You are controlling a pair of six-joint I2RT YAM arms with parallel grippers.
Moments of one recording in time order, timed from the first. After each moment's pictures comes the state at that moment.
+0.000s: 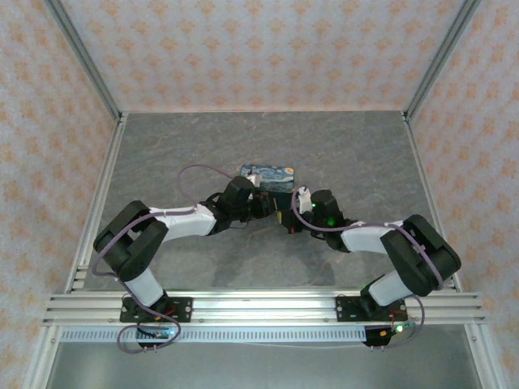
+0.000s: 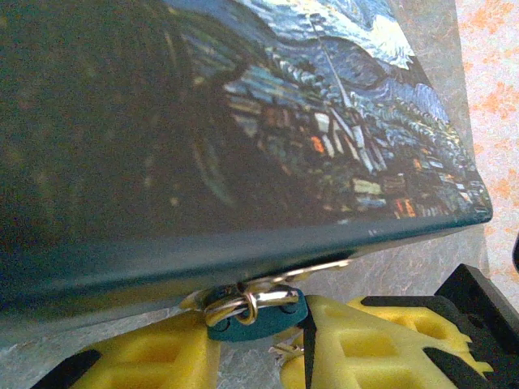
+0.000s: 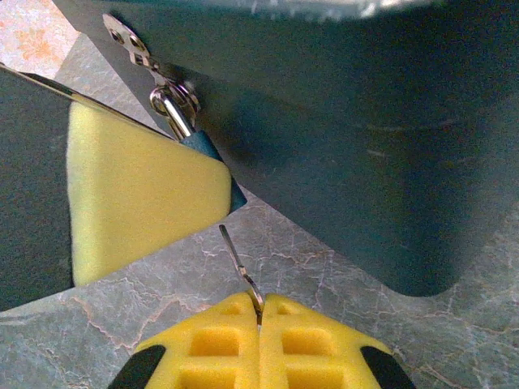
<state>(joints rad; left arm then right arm) -0.67 1.67 0.81 0.19 0.19 -0.89 0.56 1.49 0.45 0.45 -0.41 0.44</state>
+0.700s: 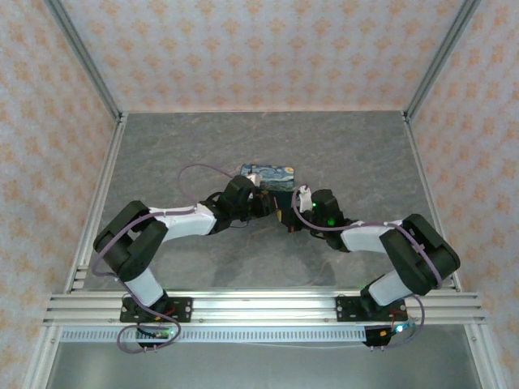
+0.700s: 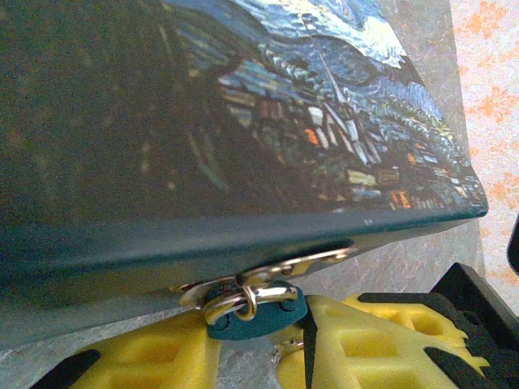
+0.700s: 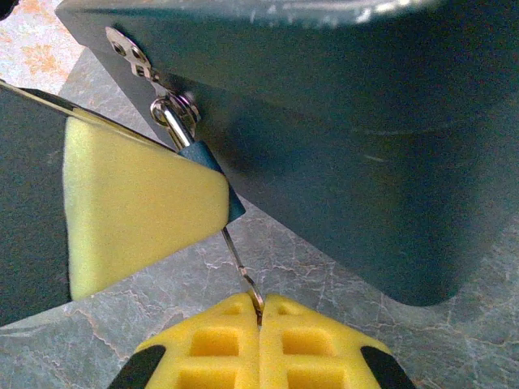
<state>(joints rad) -0.67 1.67 0.82 0.19 0.19 -0.89 0.55 1.49 0.45 0.48 -0.41 0.47</state>
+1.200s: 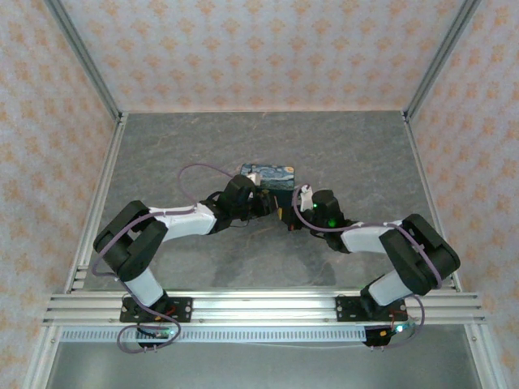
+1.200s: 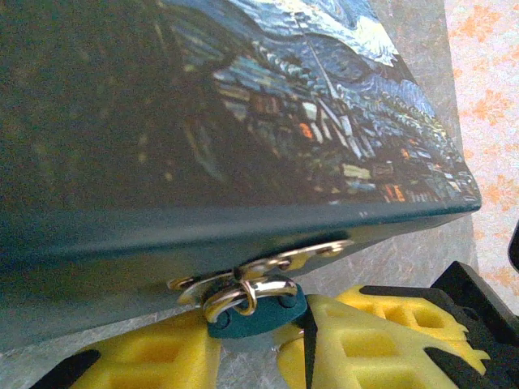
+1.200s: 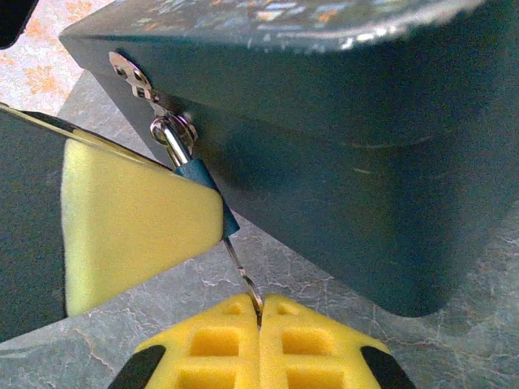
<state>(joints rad) -0.67 1.67 0.82 0.20 0.19 -0.90 0.55 1.49 0.43 0.54 -0.38 0.49</state>
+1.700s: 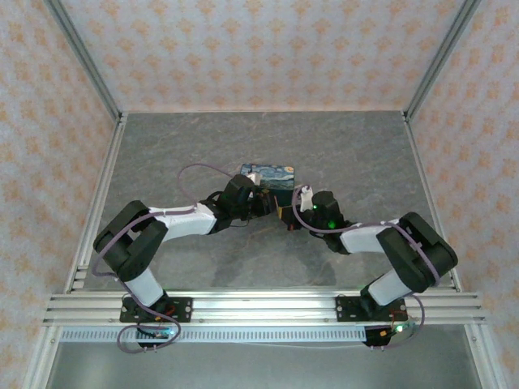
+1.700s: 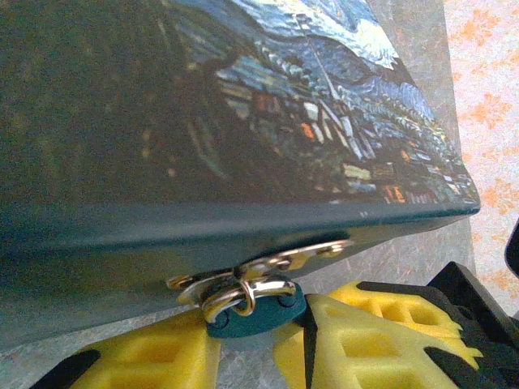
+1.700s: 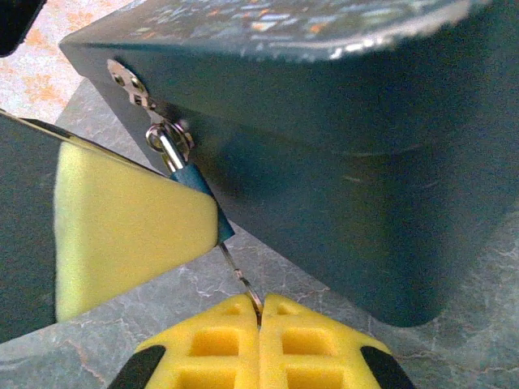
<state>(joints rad) -0.67 1.67 0.83 0.20 0.19 -0.91 0.56 1.52 0.42 0.61 -0.35 0.48</state>
